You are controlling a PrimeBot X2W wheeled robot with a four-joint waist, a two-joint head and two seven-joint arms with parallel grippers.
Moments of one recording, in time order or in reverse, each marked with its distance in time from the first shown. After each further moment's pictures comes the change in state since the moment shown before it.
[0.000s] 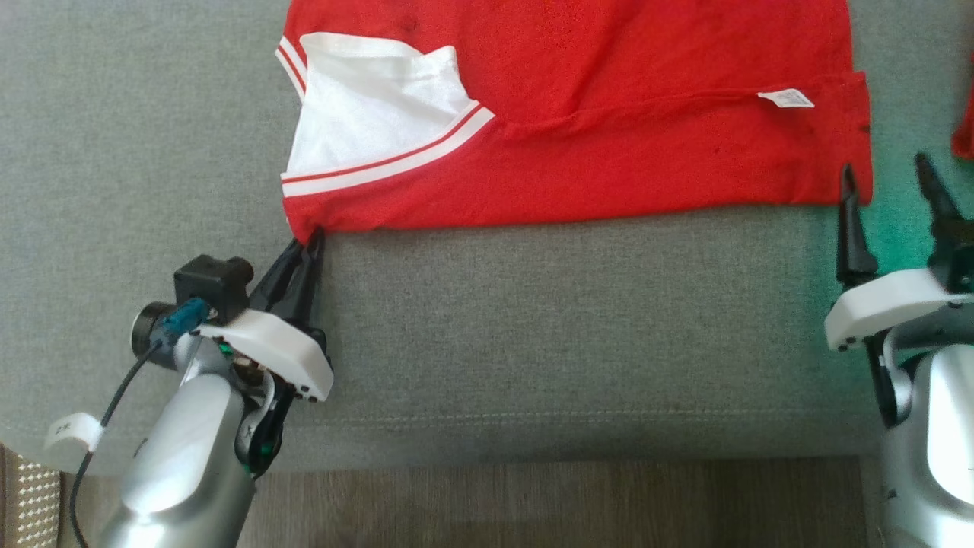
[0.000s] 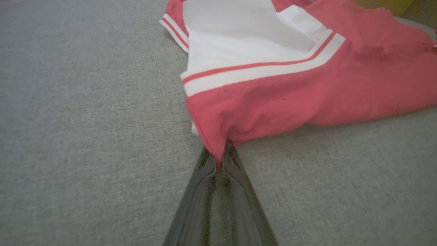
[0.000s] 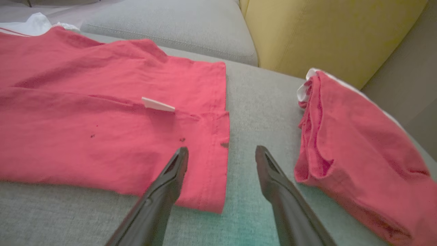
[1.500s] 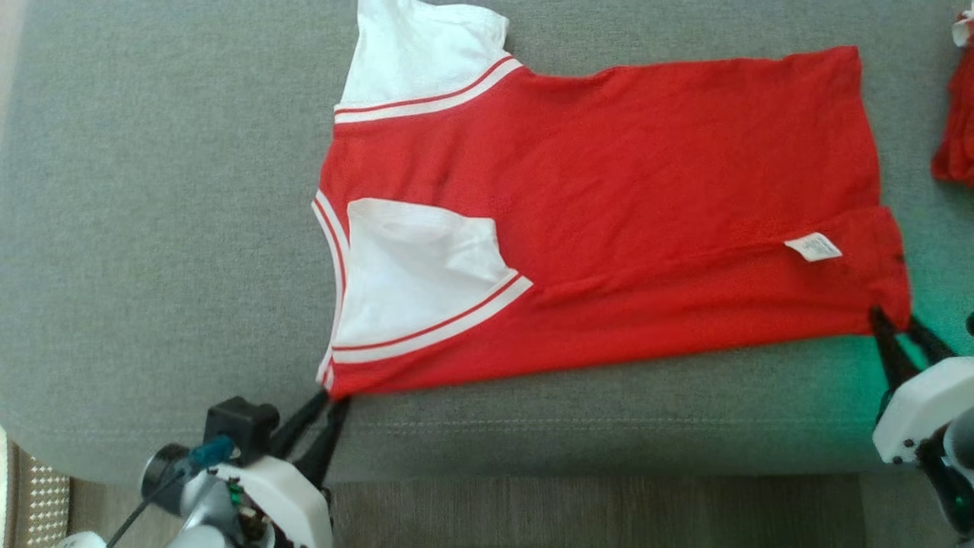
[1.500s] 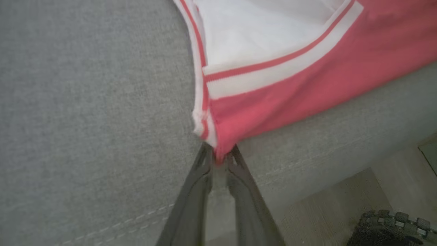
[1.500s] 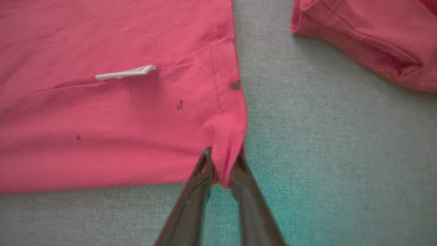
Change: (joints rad) left arm 0.365 0.140 -0.082 -0.317 -0.049 0.048 0.171; right arm 0.289 -0.187 0.072 -0.132 0.467 0.000 0.400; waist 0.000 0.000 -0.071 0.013
